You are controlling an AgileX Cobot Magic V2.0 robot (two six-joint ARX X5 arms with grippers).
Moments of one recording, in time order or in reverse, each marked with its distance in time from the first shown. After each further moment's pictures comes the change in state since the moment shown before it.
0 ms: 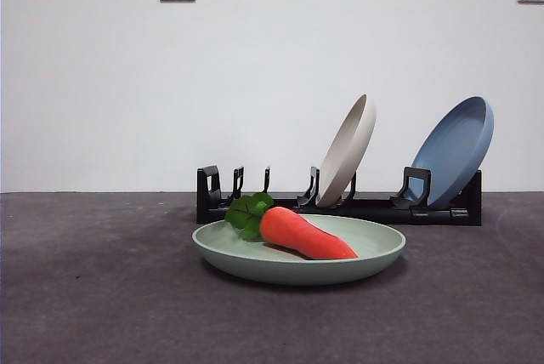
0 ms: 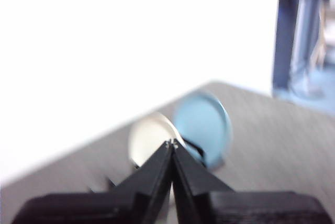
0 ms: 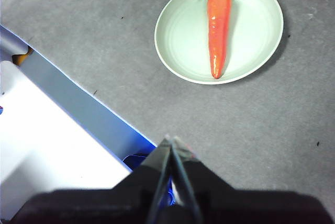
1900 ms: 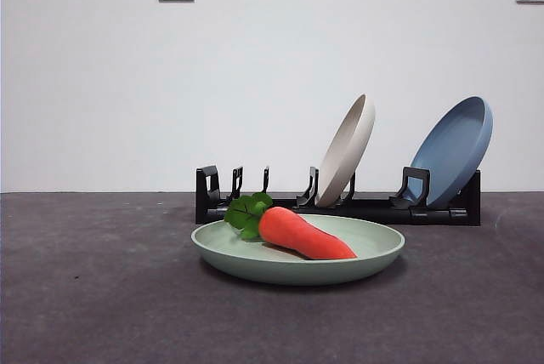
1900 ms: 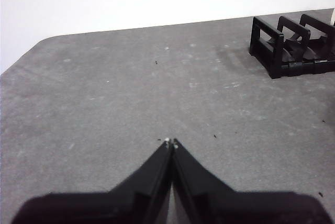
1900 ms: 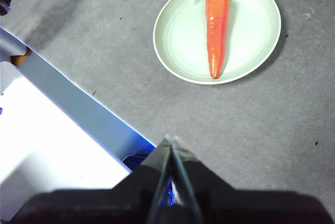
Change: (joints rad) left arm 0.722 -0.877 -1.152 0.117 0.082 -0.010; right arm 0.000 0.000 0.000 0.000 0.000 0.000
